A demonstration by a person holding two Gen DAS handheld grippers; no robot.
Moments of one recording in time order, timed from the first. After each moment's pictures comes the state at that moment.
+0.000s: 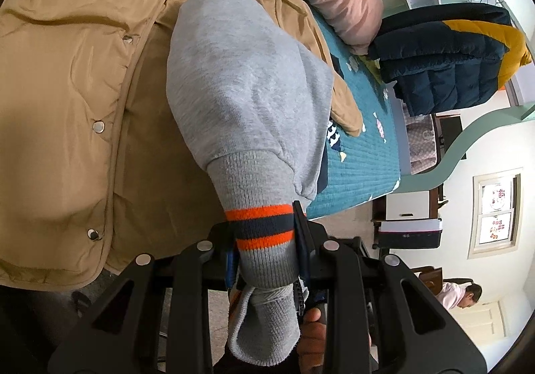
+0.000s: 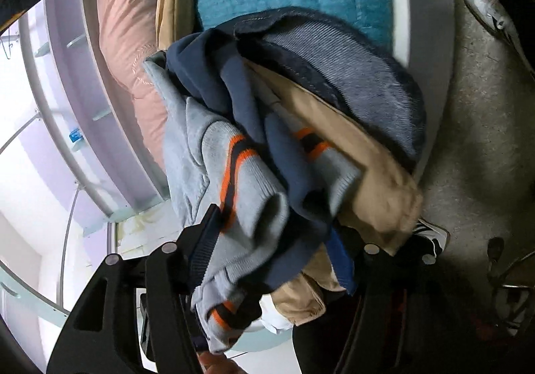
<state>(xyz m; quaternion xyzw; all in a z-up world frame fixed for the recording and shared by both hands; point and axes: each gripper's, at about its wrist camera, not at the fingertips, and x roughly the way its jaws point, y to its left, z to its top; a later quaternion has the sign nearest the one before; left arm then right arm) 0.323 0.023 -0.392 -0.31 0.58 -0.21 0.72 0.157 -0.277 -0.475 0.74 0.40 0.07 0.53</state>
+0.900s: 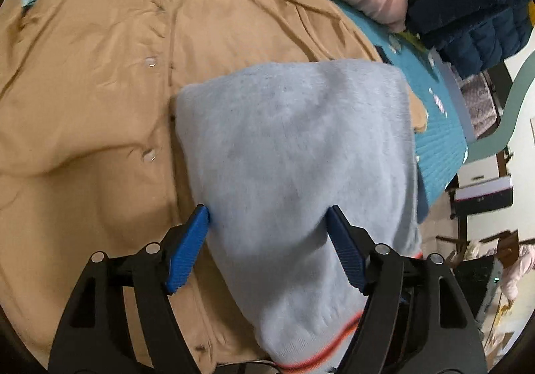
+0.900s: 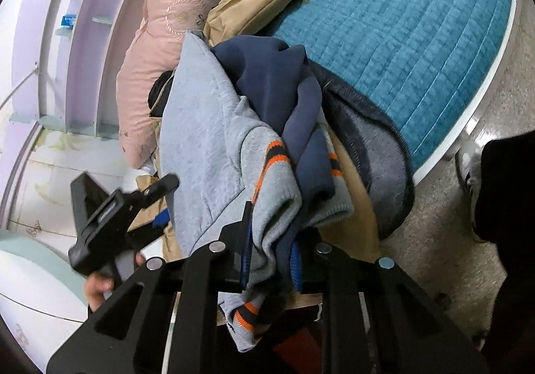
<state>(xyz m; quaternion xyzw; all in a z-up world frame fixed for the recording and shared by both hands) 0.421 0.012 -0.413 -0.11 0.61 -0.18 0.77 0.188 -0.280 -0.388 0.48 0.47 0.06 0.74</state>
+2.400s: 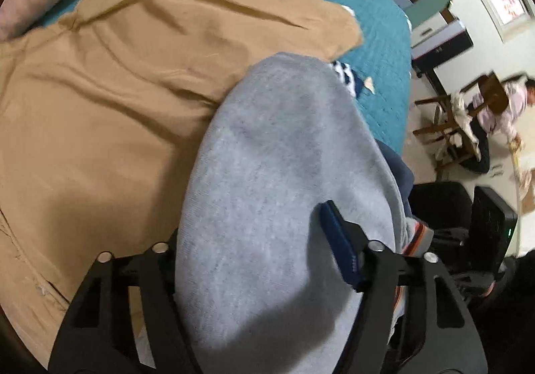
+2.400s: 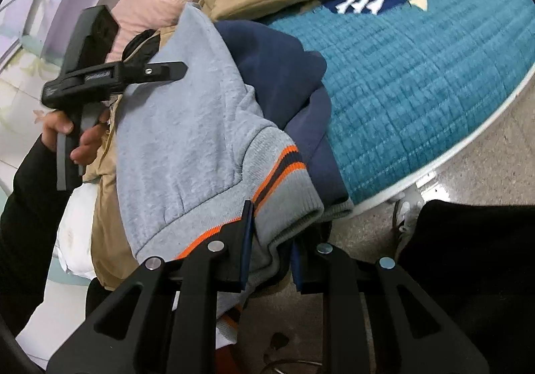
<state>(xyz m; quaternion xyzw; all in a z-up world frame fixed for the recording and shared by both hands) 0.503 -0.114 -0.431 0.11 0.61 -0.43 0.66 0.187 -0.296 -0.400 0.31 0.53 0.06 0.79</state>
